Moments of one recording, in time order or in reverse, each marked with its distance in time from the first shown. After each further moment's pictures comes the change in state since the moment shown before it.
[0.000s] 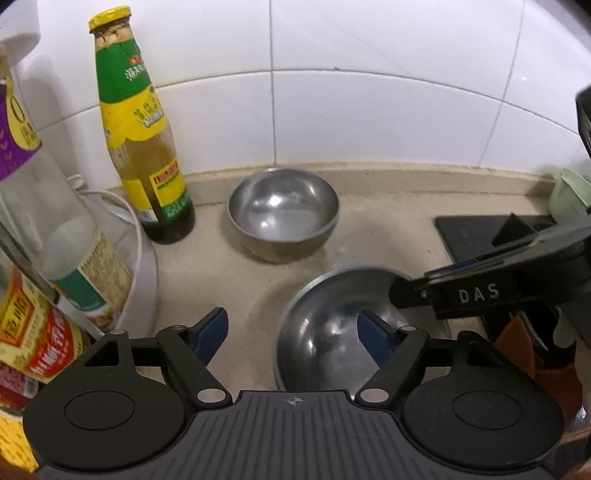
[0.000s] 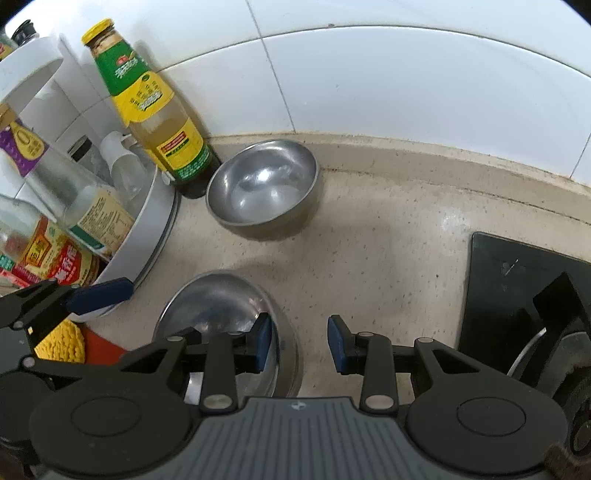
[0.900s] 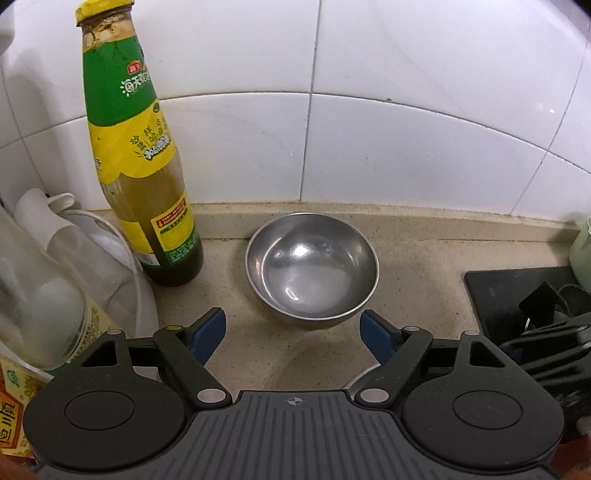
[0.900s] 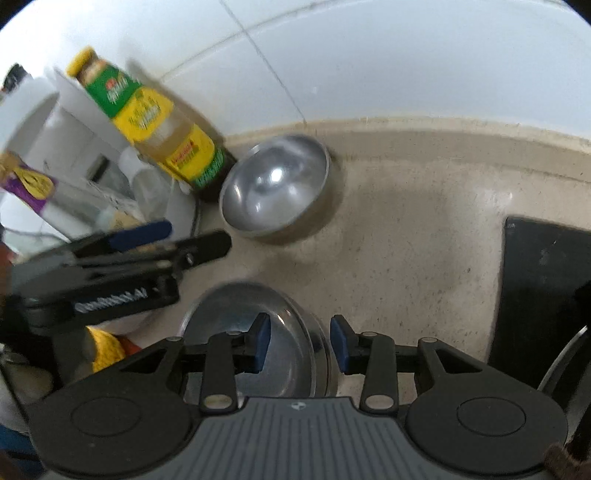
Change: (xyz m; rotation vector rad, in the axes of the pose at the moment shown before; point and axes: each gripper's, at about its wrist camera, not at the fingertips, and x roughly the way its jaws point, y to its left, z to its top) left arm 0.040 0.029 0.054 -0.079 0.003 -0.016; right arm 0.007 -0.025 0.015 0.092 0.060 0.181
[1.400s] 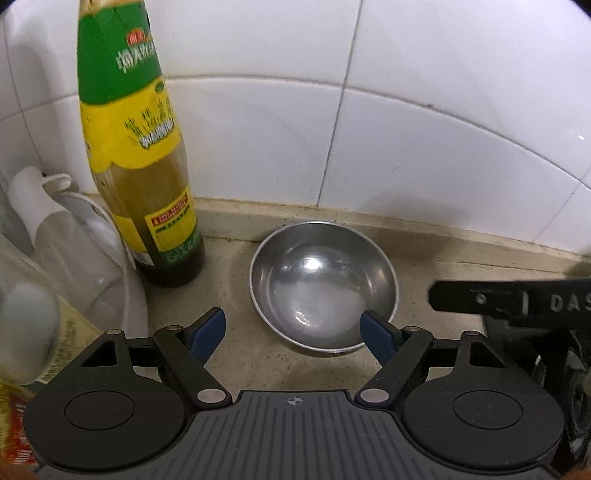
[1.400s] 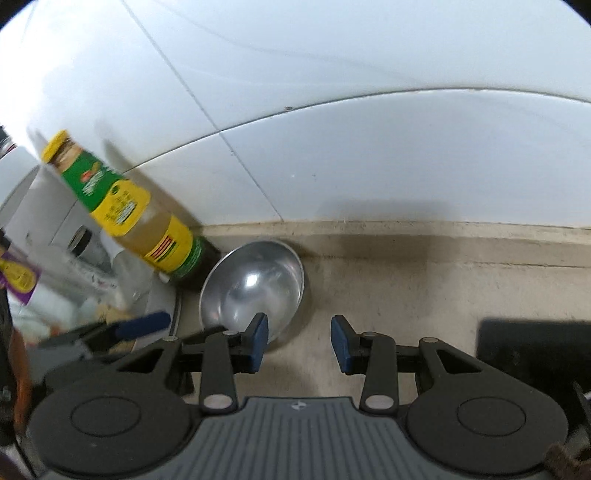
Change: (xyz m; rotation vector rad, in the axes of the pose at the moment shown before) left arm 0.034 0.003 0.012 -0.105 0.030 0.026; right arm 0.004 -0.005 0.060 0.017 -0.155 -0.061
